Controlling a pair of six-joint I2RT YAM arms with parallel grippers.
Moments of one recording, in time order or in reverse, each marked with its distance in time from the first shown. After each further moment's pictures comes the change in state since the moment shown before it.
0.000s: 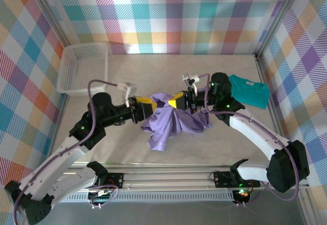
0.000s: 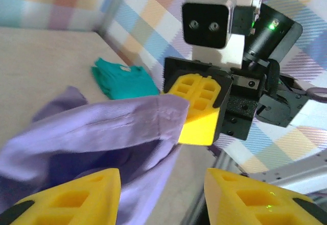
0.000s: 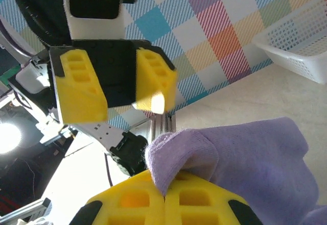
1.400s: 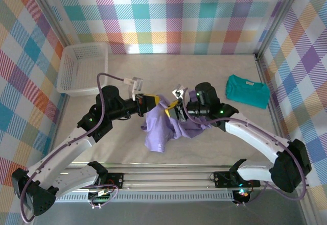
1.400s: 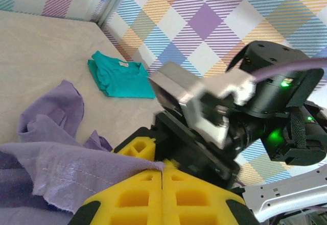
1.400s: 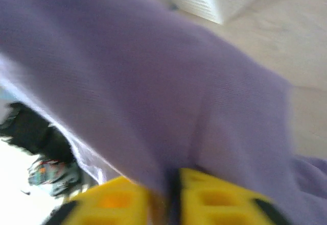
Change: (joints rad) left arm 0.000 0.071 0.032 0.040 -0.023 -0.061; right arm 0.164 -0.001 0.006 -0.378 0.576 -0.271
